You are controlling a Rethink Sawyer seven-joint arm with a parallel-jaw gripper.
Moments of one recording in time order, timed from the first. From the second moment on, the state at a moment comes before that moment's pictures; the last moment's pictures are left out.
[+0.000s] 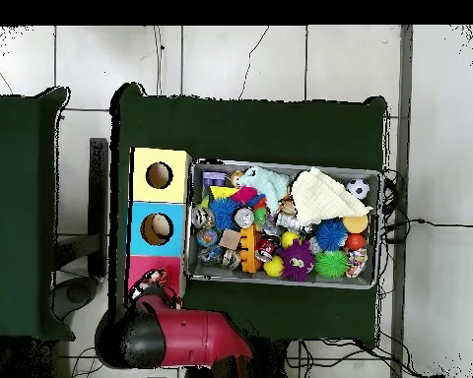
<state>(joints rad) -0.05 -0.97 0.11 2.26 0.12 0.25 2.23</state>
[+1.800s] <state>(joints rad) 0.04 -0.85 0.10 2.25 0.11 0.09 2.23</state>
